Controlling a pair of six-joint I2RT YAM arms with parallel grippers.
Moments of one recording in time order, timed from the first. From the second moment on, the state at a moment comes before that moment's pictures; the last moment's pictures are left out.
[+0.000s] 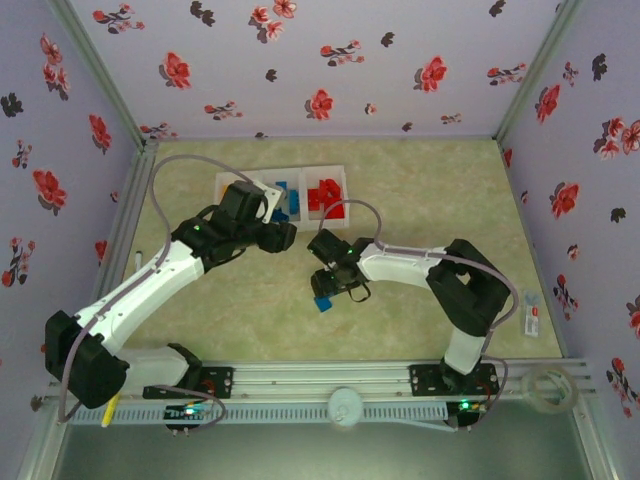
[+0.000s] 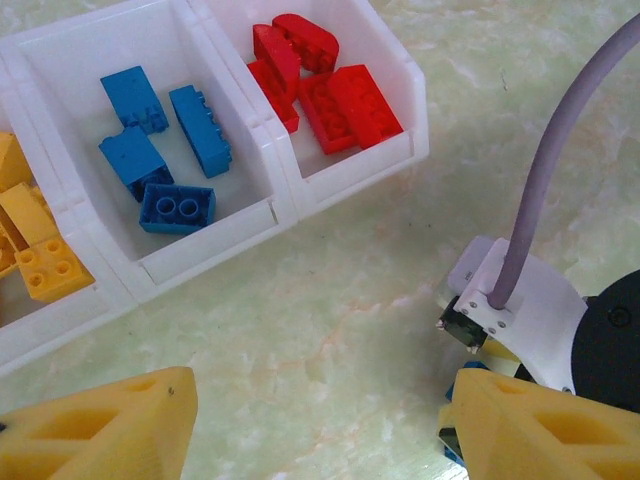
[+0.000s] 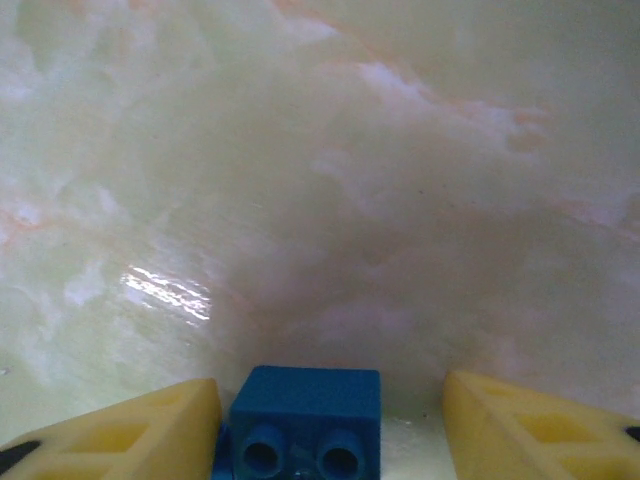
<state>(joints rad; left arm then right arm) -0.67 1.25 1.11 -0.62 -0.02 -0.20 0.91 1.77 1.05 -0.53 0.00 0.50</state>
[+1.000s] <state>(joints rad) -0.67 1.19 1.06 -0.62 -0.02 -0.20 0.83 1.84 1.41 -0.60 0.08 0.41</state>
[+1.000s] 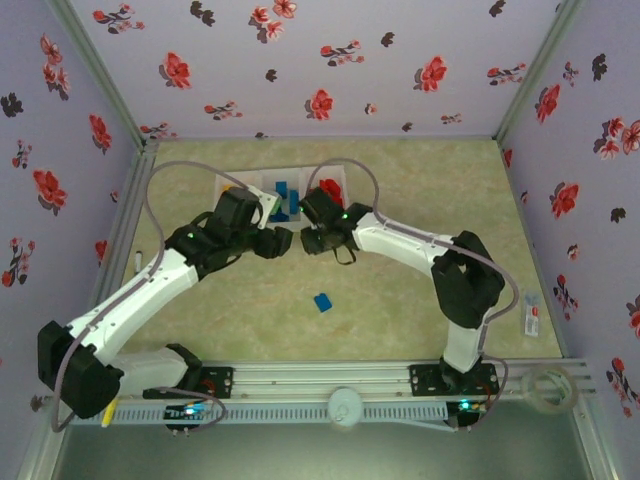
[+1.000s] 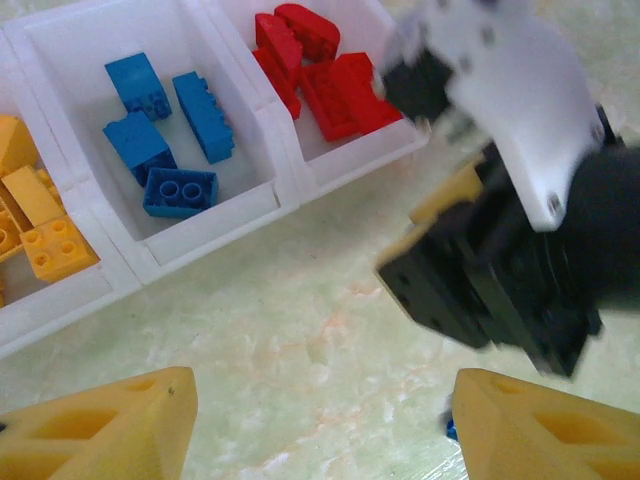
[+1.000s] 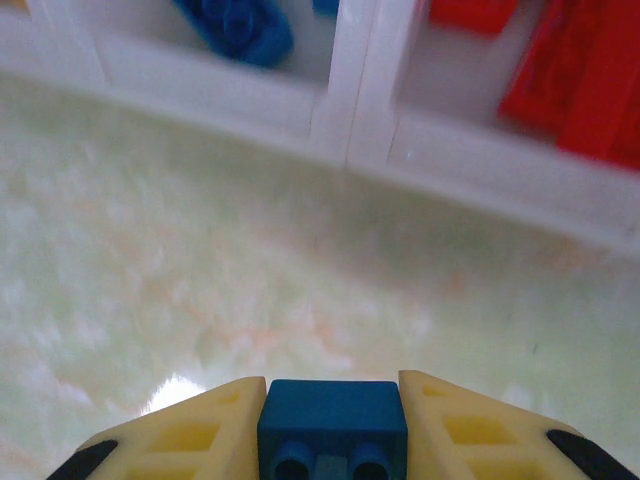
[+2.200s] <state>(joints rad) -0.69 1.11 1.03 -0.73 -0.03 -0.26 0.69 2.12 1.87 -0.56 -0.03 0.34</state>
